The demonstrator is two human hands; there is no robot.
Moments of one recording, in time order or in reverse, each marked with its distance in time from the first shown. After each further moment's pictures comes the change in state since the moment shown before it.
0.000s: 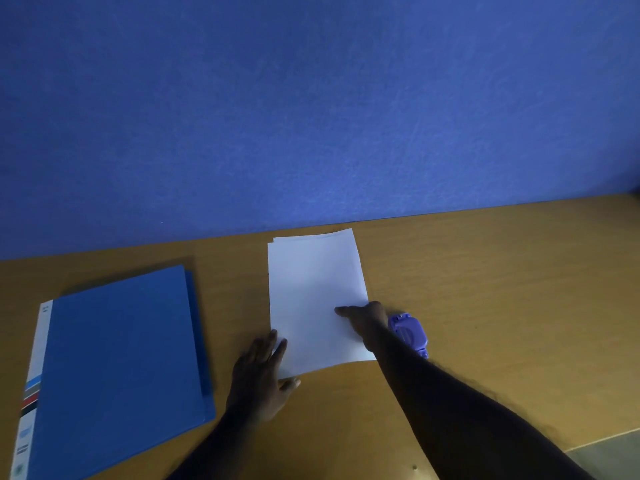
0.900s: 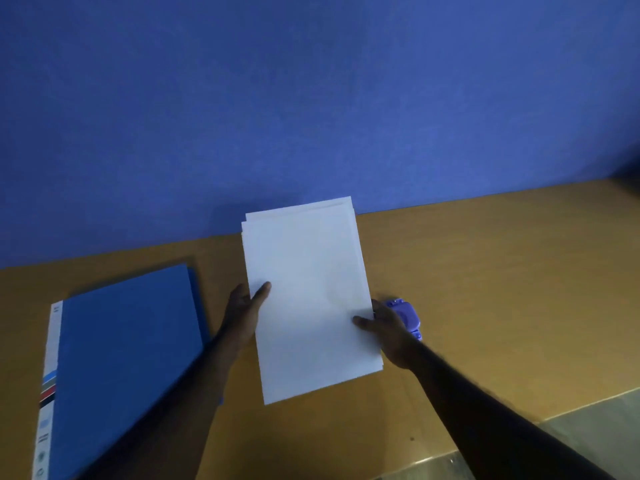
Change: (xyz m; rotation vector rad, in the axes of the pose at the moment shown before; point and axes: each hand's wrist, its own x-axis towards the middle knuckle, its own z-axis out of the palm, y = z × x) left_hand 0.047 -0.003 -0.090 -1.161 0.158 -0.339; right_hand -0.037 0.048 -0.046 0.232 -0.415 -0.321
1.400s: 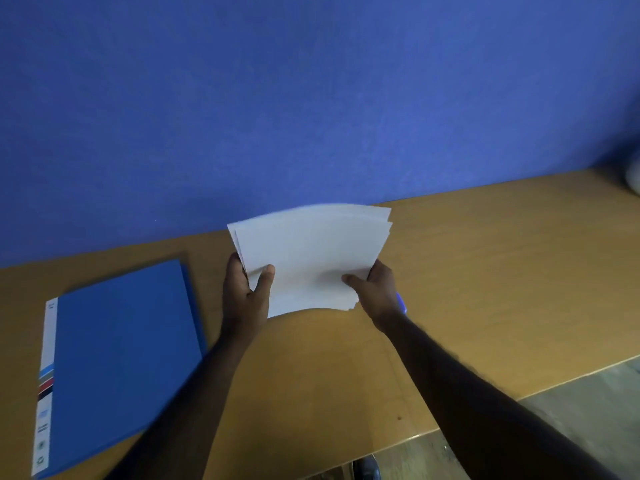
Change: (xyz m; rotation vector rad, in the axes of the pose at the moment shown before) left_hand -0.061 0.047 0.025 -0.042 0.146 0.583; right_hand -0.014 -0.054 0.014 0.007 0.298 -0.304
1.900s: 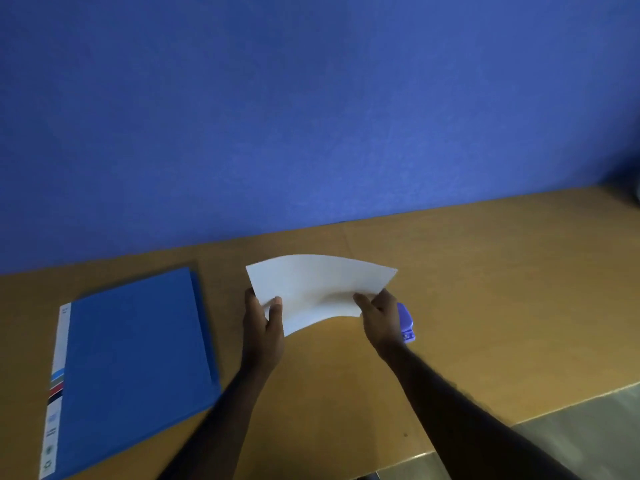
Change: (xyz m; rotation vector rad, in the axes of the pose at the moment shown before) left_hand -0.037 -0.007 0.012 0.094 0.025 -0.030; right_hand -0.017 0.023 0.004 -0.023 0.066 -0.062
